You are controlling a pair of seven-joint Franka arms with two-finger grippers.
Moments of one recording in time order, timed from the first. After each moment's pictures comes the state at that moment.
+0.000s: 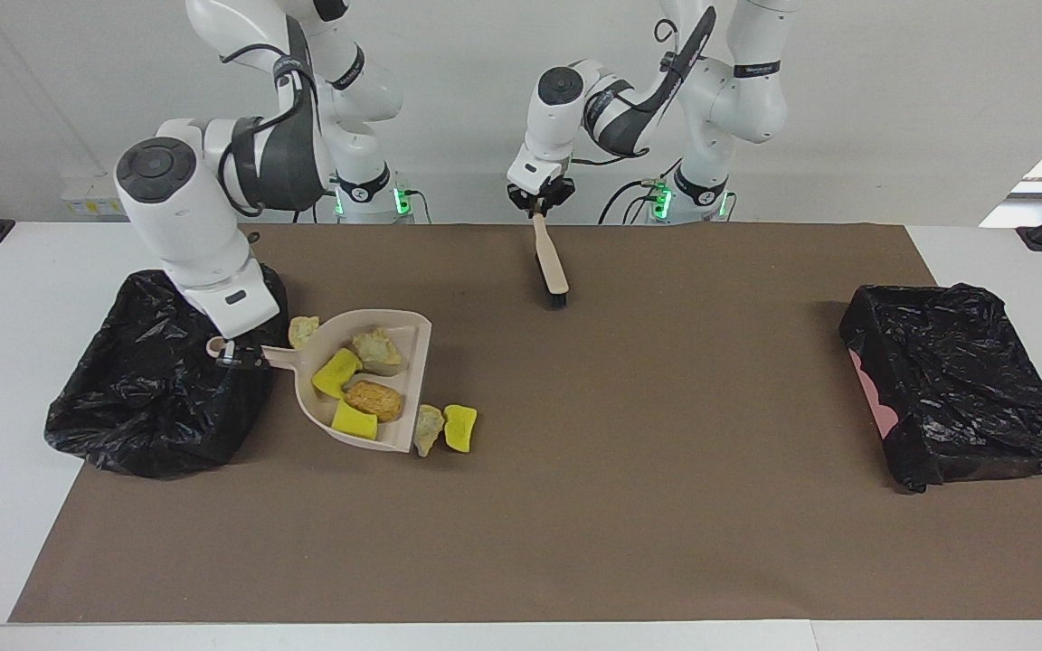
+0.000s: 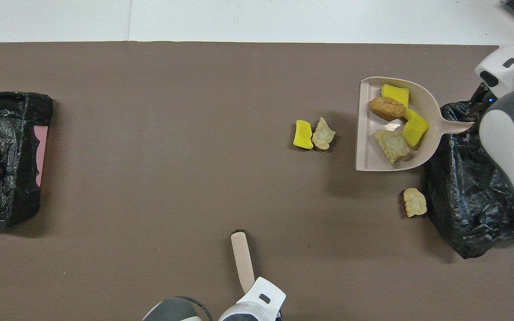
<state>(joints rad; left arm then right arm) -0.96 -0.15 -0.13 -2.45 -0.31 2.23 -1.01 -0.17 0.25 0.08 -1.56 -0.15 1.78 -1.46</state>
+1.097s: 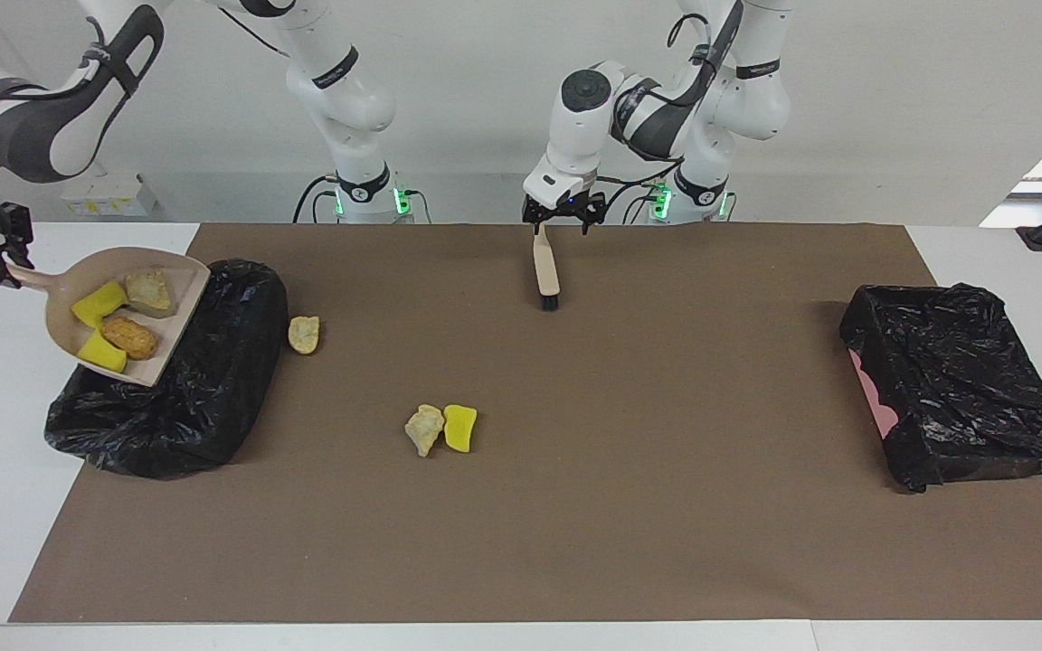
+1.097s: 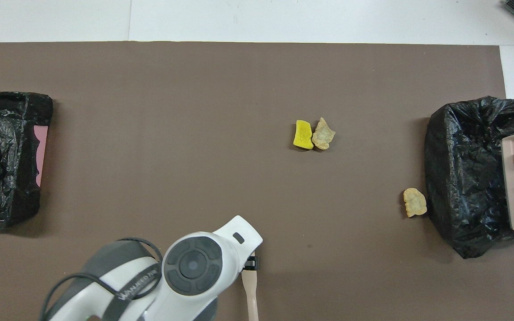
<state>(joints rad) -0.65 -0.15 -0.10 -2.18 -0.16 1.96 -0.60 -0.57 0.20 0.07 -1.58 -0.49 1.79 -1.87</state>
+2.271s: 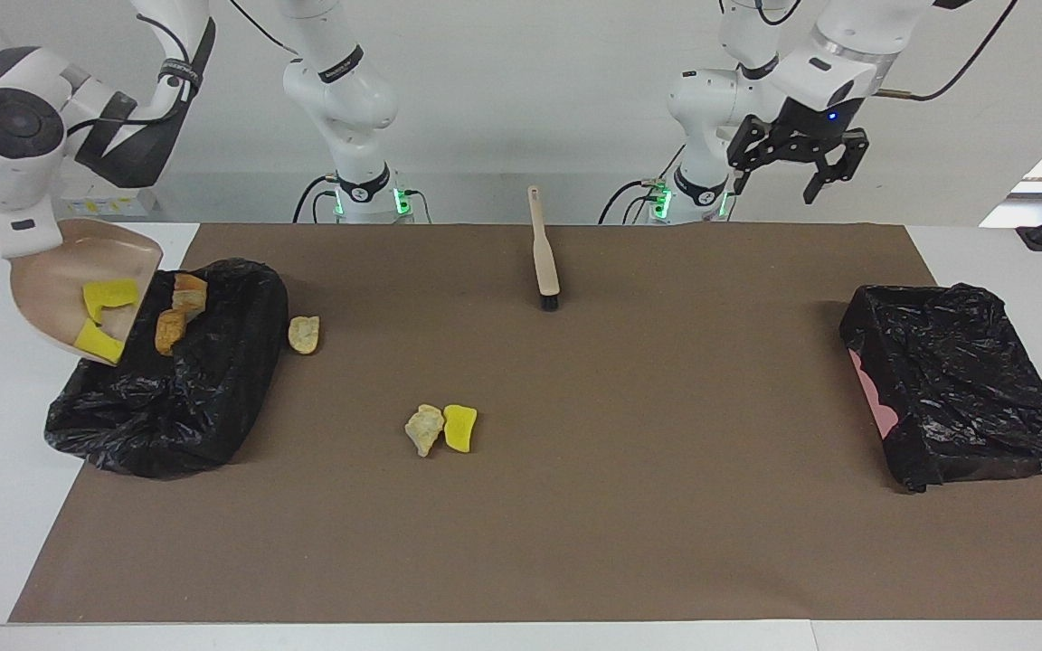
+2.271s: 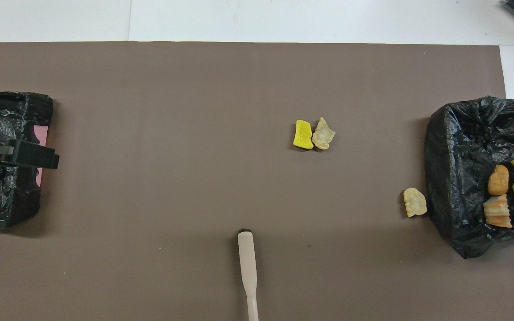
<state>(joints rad) -0.08 -0.02 -0.09 -1.40 -0.05 1.40 0.00 -0.43 0.01 0.08 -1.74 -0.98 1.80 -1.65</state>
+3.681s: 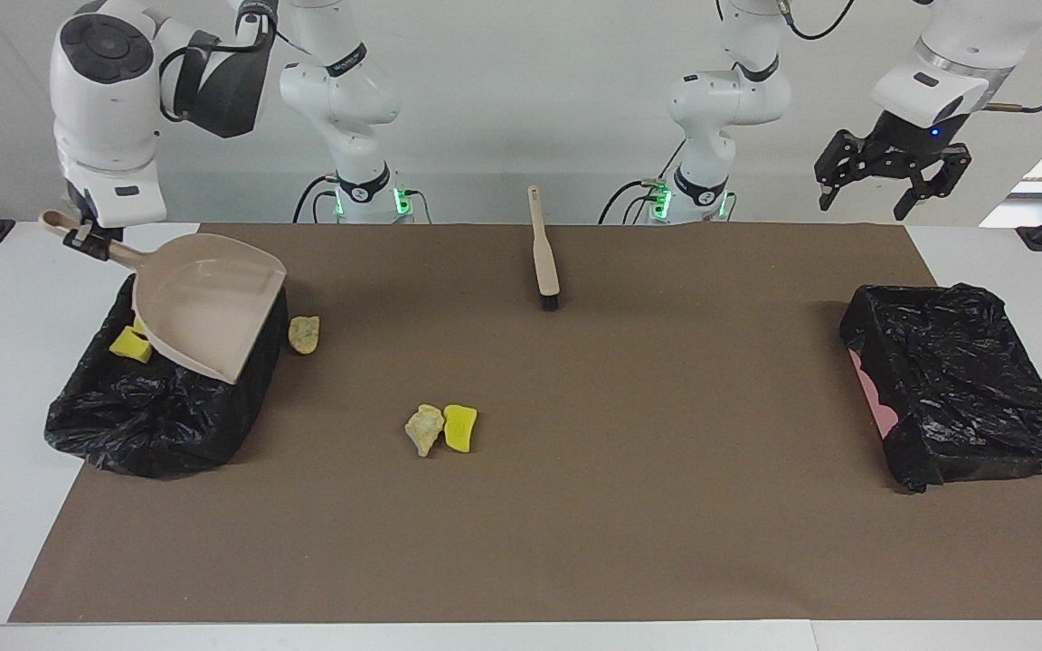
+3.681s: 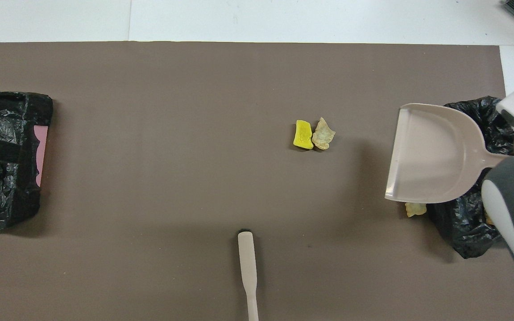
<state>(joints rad) 0.00 -0.05 -0.08 -1.50 0.01 1.47 0.10 -0.09 -0.01 0.10 -1.79 -0.38 1.69 -1.21</state>
